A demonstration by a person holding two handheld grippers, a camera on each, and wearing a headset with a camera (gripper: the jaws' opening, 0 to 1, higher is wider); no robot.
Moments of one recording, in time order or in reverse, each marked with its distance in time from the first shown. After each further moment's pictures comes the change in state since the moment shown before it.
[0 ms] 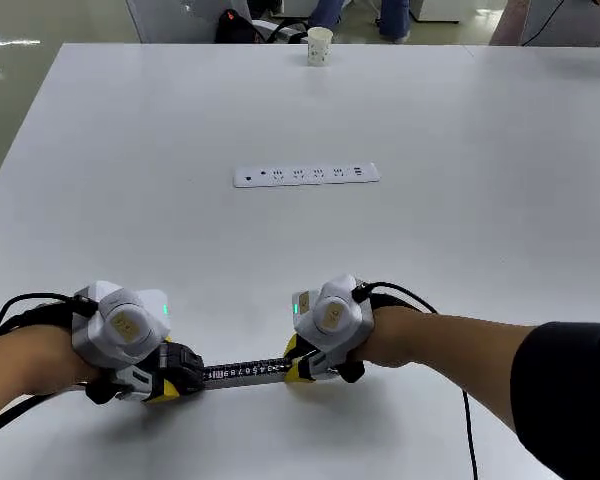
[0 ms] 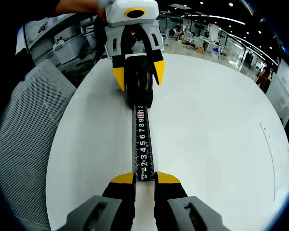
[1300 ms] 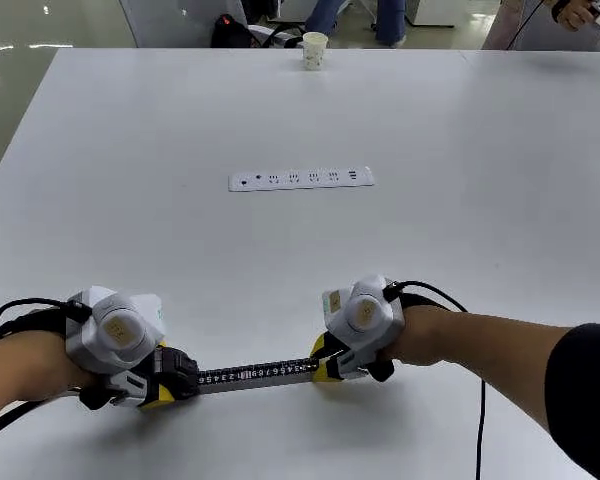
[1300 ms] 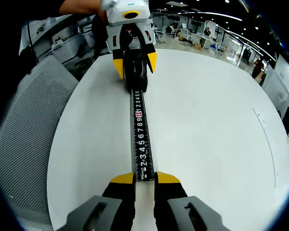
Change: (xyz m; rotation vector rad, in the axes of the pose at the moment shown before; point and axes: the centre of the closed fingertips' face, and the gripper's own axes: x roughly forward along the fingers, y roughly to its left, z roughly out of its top) left arm -0.001 0.000 0.000 -0.005 0.002 0.003; right arm -0.025 -0.003 -0.038 0.027 0.021 -0.006
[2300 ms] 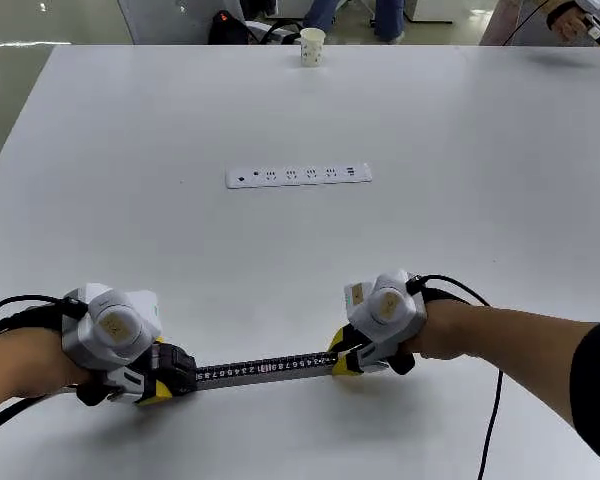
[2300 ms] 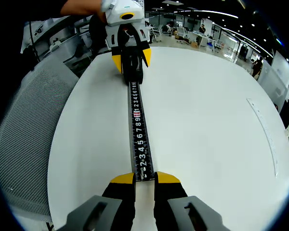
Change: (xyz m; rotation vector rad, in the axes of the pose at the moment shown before) left arm 0.001 0.000 0.001 -0.002 -0.002 0.003; right arm -0.017 -0.003 -0.025 0.021 0.002 -0.013
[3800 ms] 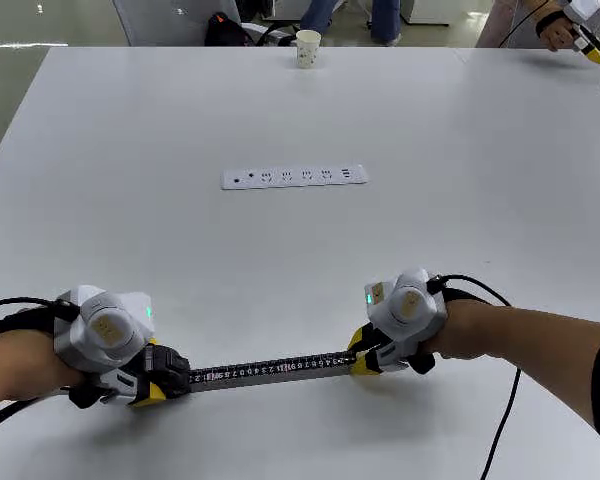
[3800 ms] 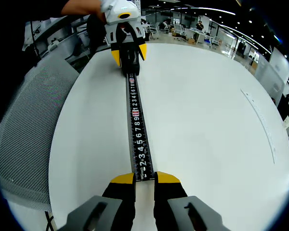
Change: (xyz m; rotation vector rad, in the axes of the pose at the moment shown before) left arm -0.002 -0.002 0.002 -0.002 0.003 0.003; right arm -0.017 -0.002 -0.028 0.025 0.024 -0.008
